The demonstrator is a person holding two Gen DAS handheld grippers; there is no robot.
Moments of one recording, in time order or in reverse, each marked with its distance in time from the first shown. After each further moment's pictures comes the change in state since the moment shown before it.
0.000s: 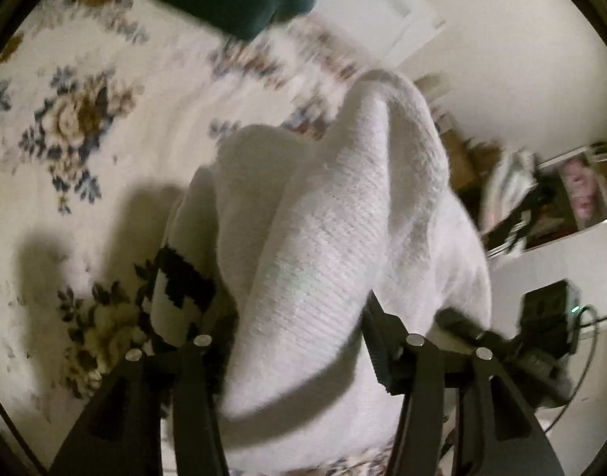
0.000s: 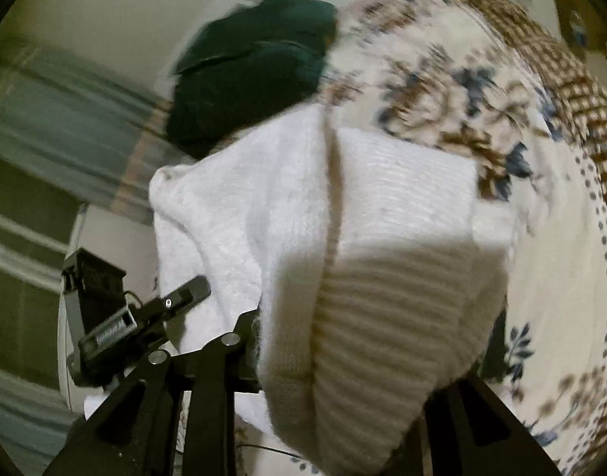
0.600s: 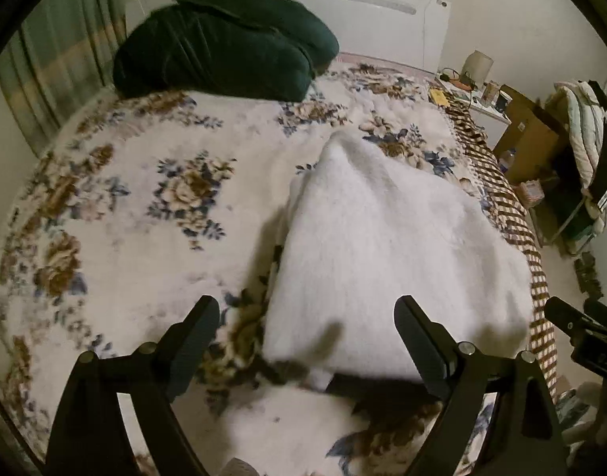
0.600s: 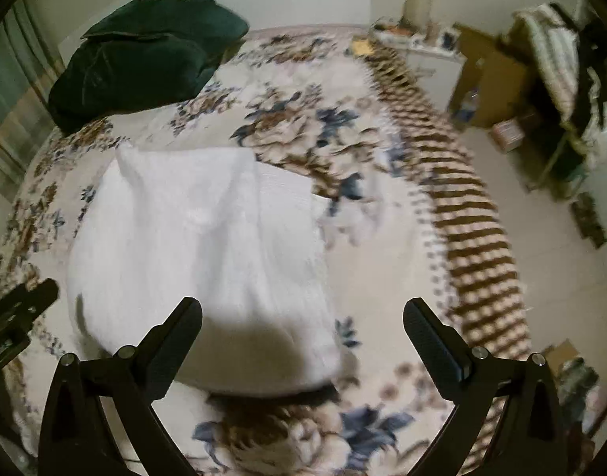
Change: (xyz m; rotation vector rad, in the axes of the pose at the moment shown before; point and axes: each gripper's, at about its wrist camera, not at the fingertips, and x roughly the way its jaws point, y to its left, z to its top) left arm -0.078 -0.057 -0.092 0.250 -0.256 0.493; right arm -0.076 0.037 -0.092 -0.211 -0.191 -0.641
